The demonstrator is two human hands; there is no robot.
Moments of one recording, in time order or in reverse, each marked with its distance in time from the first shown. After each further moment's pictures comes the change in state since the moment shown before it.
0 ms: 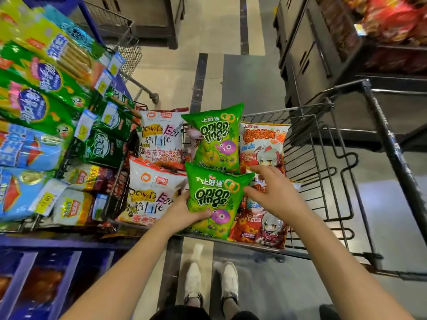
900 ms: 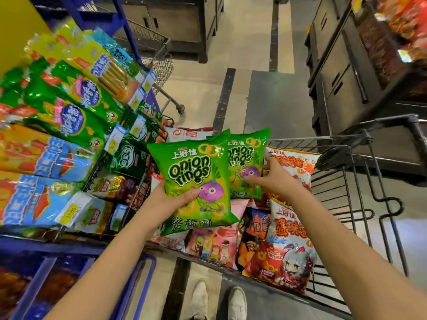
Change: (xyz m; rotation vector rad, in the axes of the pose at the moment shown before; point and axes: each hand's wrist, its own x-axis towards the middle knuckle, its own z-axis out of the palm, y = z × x) left_hand -0.023 0.035 -0.102 -0.491 0.270 0.030; right_hand 0.147 -0.011 0.007 0.316 -0.189 0.188
